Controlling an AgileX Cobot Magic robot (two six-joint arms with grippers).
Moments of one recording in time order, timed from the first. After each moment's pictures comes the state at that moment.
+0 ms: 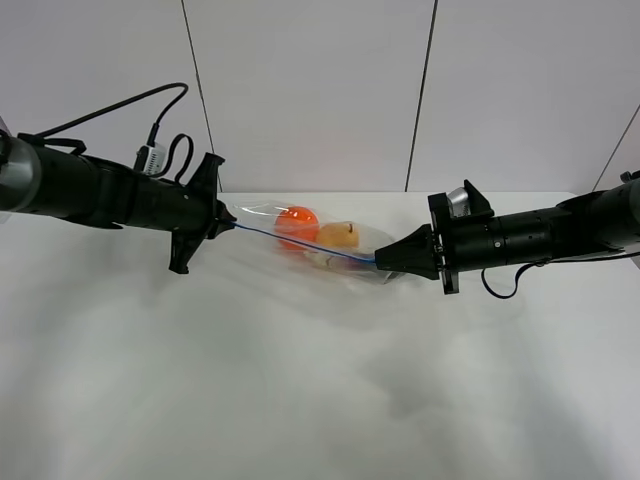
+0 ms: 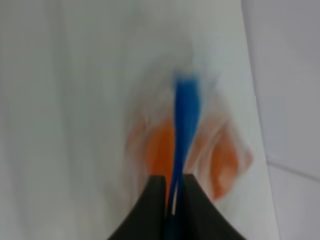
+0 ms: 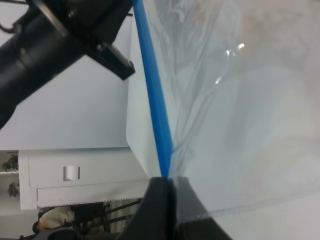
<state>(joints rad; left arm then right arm) -0.25 1.92 -1.08 -1.53 0.02 0.14 -0.02 2.00 -0.98 1.47 1.19 -1.02</state>
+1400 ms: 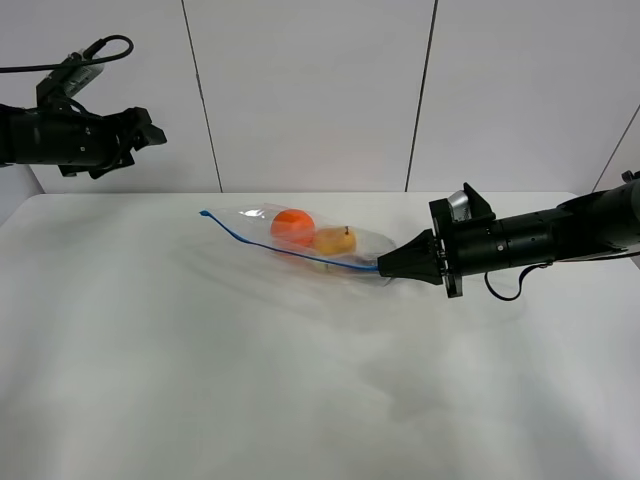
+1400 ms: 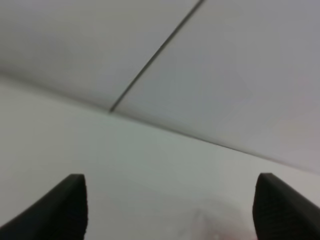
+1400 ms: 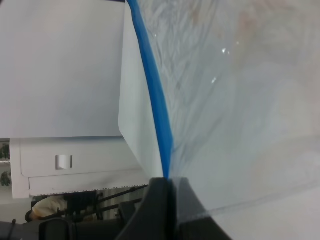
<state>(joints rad) 0.12 1.92 -1.29 -1.53 0.31 1.19 -0.02 2.00 -0.98 1.43 1.20 -1.02</state>
